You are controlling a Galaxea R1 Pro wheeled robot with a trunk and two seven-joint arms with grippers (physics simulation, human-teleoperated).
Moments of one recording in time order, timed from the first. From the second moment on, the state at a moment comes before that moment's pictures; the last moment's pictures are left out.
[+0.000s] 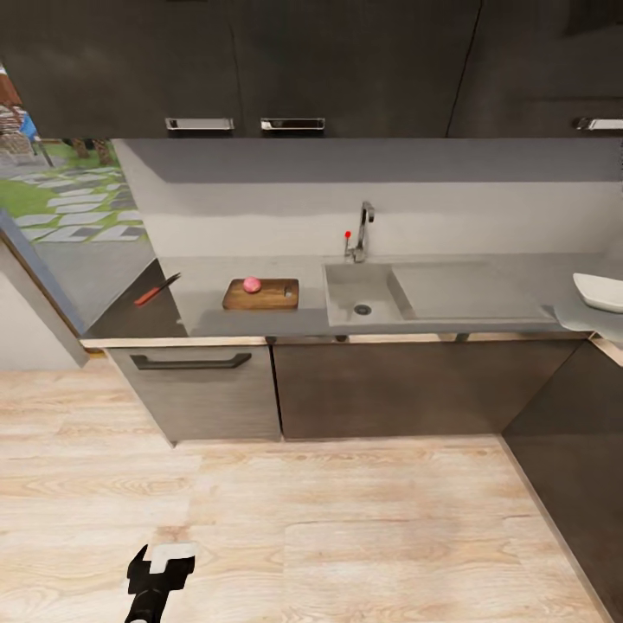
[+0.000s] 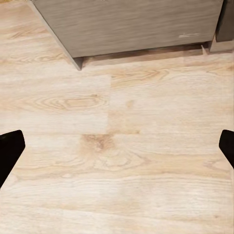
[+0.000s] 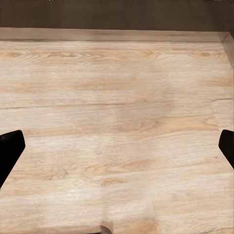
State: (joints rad) left arm -0.55 0.06 -0.21 0.08 0.11 -0.64 0.24; right arm -0.06 0.03 -0.27 -0.39 0.24 -0.72 -0.07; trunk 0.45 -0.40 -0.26
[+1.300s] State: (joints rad) left arm -0.55 0.06 -0.21 0.08 0.11 -0.64 0.24; right arm -0.06 0.03 -0.27 -0.39 0.24 -0.72 -0.07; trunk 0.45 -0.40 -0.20
